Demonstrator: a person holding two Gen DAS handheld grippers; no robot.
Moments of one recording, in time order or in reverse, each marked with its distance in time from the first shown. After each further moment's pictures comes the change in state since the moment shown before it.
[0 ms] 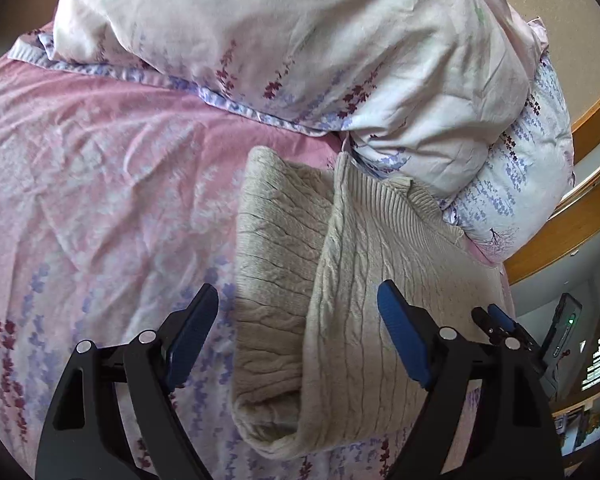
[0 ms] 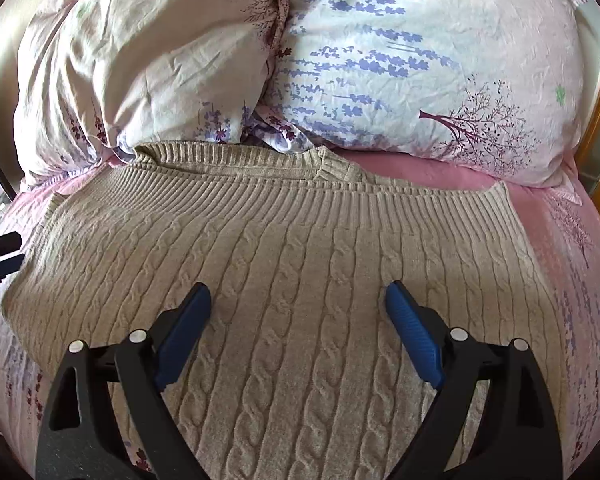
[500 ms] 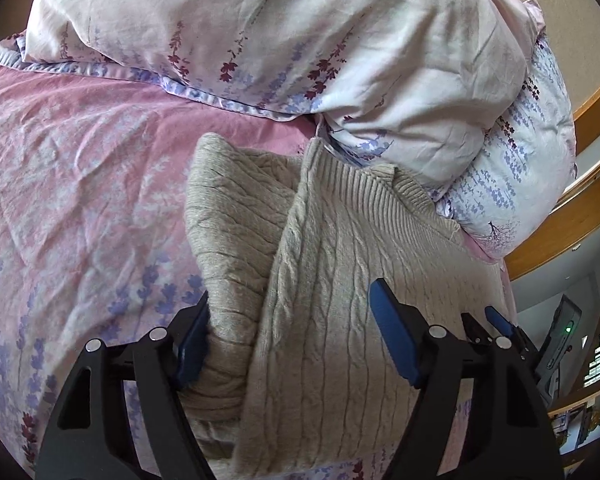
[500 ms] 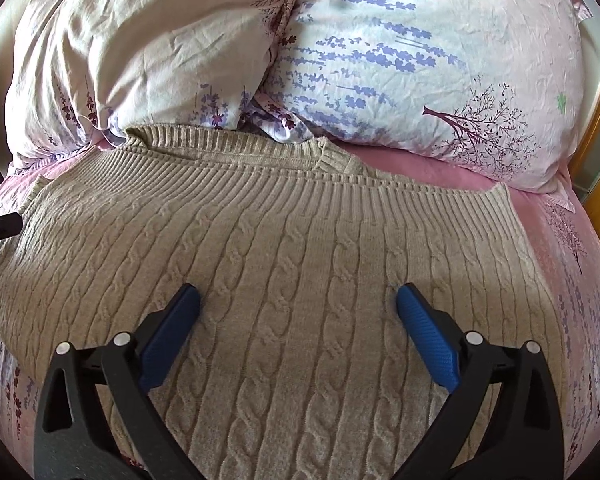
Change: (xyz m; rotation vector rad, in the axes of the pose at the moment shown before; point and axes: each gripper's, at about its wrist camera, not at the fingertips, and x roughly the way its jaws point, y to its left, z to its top) left arm 0.019 -0.025 -0.005 0.014 0.001 -0.001; right arm 0.007 0.003 -0.001 -0.025 0.003 -0.039
